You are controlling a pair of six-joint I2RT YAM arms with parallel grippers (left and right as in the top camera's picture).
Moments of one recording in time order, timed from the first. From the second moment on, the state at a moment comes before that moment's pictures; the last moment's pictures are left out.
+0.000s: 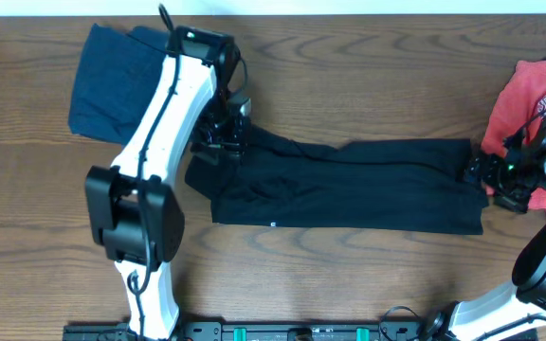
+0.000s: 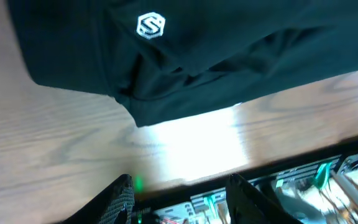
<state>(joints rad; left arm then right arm) -0.28 2.03 1.95 -1.69 0.20 -0.02 -0.50 1.82 1.14 -0.89 -0.23 0.03</state>
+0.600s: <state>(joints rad) -0.28 1.69 1.98 -1.59 0.20 -0.02 -0.50 1.84 1.07 -0.74 -0.35 -0.05</state>
